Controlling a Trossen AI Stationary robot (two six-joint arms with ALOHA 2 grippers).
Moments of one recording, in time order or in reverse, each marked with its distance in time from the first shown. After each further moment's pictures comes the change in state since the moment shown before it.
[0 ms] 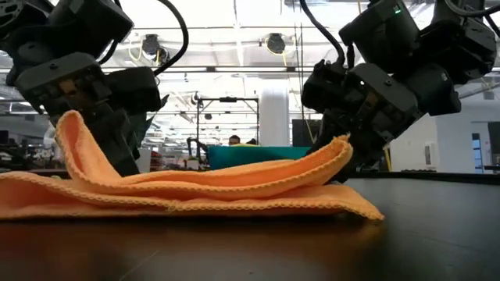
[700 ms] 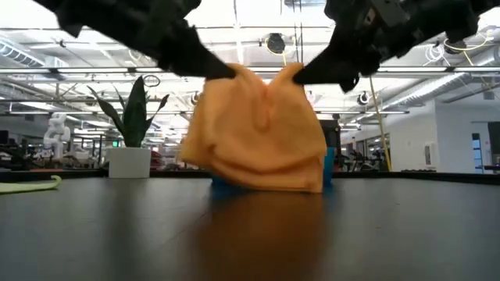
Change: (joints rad) left arm 0.114 -0.151 0.205 0.029 -0.360 0.688; right arm -0.001 -0.463 -0.001 -0.338 0.265 -0.256
